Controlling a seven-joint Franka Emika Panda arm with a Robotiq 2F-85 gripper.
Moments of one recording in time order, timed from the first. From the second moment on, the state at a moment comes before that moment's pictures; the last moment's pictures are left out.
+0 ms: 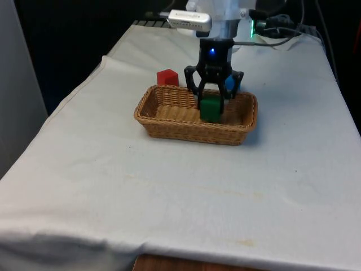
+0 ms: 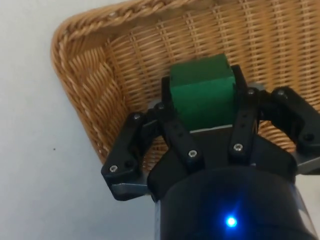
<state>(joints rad) 0.40 0.37 -0.41 -2.30 0.29 2.82 -0.14</state>
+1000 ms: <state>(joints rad) 0.40 0.39 -0.40 -2.32 0.29 2.86 -0.11</state>
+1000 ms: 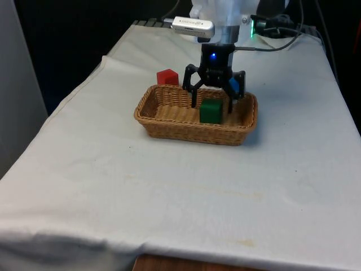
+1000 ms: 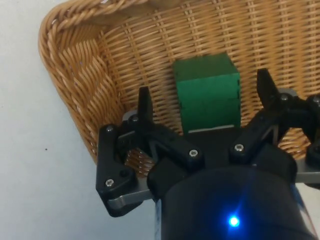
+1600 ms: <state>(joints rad) 0.40 0.22 -0.41 -2.42 0.27 2.85 -0.11</state>
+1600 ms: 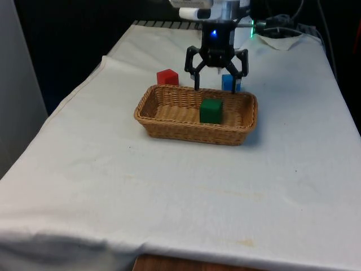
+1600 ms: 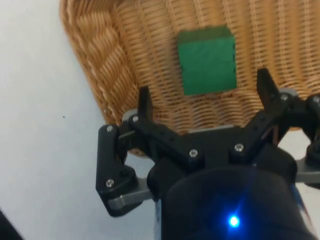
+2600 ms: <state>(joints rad) 0.38 -0.12 -0.40 -2.67 0.17 2.84 -0.11</state>
